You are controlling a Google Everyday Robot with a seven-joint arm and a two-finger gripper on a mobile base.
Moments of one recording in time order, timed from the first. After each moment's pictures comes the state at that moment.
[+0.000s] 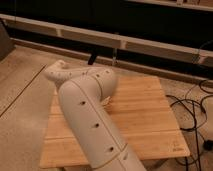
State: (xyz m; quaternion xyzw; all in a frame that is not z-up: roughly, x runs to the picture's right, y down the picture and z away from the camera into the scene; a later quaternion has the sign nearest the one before) arm -0.252 0.075 0.965 -0.29 0.20 0.48 0.81
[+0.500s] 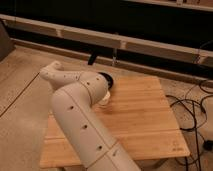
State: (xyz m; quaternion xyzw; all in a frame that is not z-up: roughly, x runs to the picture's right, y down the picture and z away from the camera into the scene) arm -0.286 0.077 0.984 -0.30 0.20 0.45 0.82
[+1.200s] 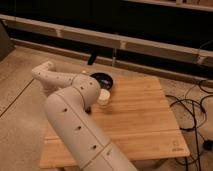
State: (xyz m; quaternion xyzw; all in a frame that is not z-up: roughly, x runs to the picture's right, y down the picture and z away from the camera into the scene) arm -0.357 0.085 0.971 -0.34 0.12 0.47 0.80
